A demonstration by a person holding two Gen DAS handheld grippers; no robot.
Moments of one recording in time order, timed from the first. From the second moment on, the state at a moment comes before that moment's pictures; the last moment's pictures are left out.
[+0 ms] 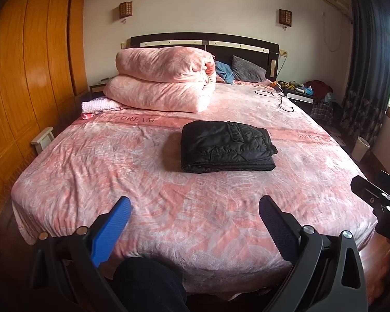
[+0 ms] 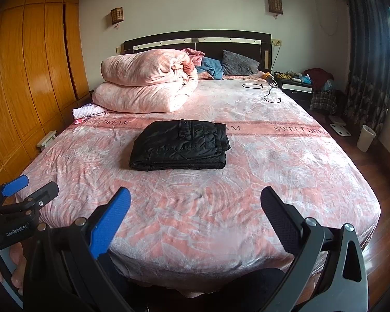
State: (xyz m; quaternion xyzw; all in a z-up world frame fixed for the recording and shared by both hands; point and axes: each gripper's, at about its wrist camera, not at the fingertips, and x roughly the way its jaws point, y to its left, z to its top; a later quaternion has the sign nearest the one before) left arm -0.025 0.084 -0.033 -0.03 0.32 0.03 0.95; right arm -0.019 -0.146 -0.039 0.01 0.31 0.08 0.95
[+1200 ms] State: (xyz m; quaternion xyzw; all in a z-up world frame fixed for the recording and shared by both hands) left arm -0.025 0.090 -0.033 -0.01 0.31 0.07 0.95; right arm -0.002 -0.136 -0.046 0.00 0.31 0.08 0.95
